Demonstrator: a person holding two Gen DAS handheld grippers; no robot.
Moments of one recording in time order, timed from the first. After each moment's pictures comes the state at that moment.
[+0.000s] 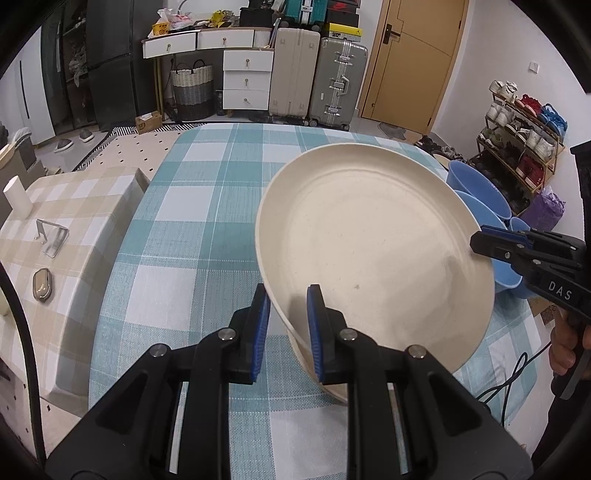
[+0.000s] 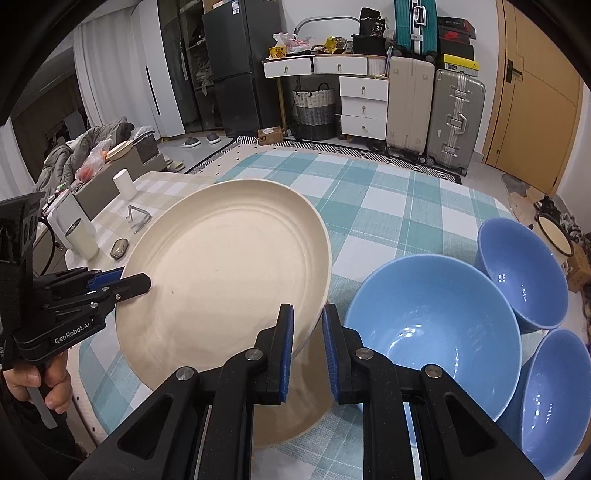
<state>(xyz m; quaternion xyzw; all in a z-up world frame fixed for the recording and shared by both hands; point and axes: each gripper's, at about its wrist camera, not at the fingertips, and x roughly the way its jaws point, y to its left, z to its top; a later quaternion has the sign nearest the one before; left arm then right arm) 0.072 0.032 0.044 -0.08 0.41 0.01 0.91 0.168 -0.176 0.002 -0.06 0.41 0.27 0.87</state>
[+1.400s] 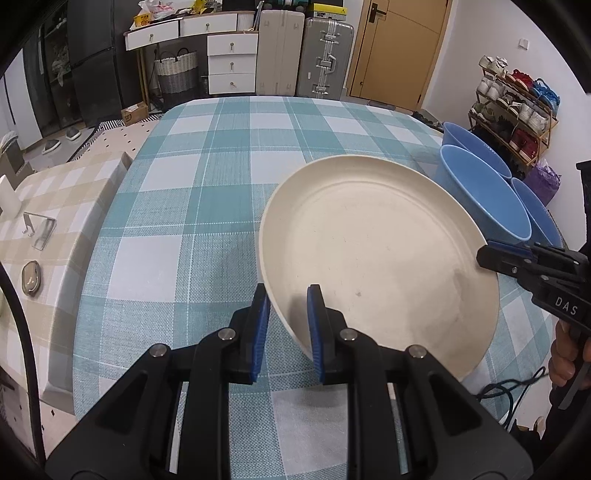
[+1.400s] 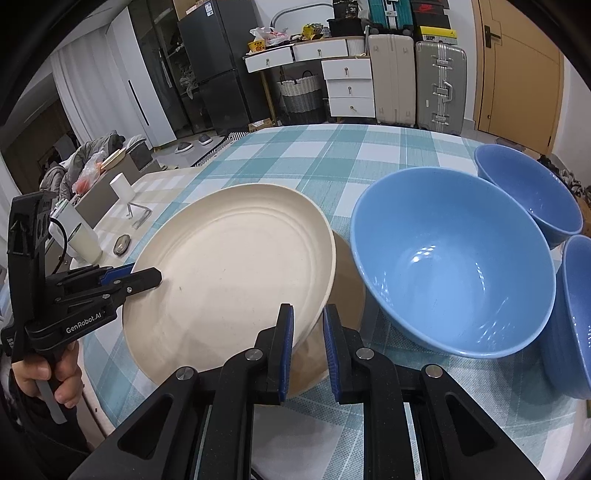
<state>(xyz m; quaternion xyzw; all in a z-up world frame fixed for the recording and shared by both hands) 0.083 0.035 -0.010 -0.05 0.44 -0.01 0.89 0.131 -0.189 -0.048 -0.01 0.44 0.25 0.86</state>
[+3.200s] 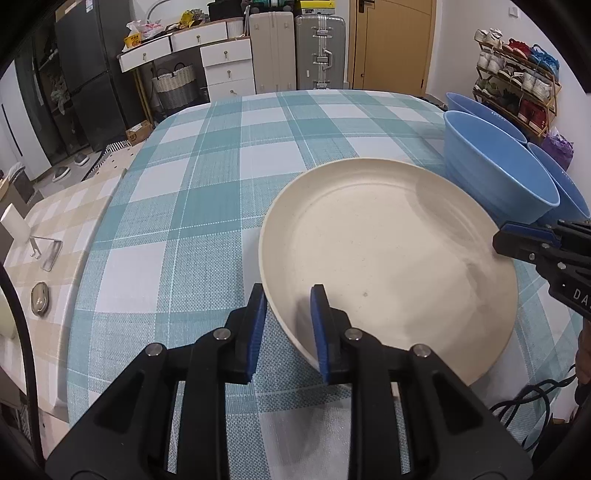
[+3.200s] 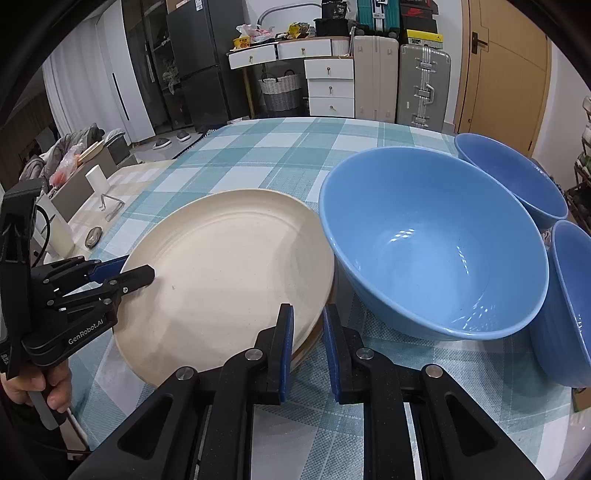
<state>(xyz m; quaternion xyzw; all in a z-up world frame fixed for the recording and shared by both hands) 0.090 0.004 -0.042 0.01 0.44 0.01 0.90 0.122 -0.190 -0.073 -0.04 0.43 0.21 0.88</state>
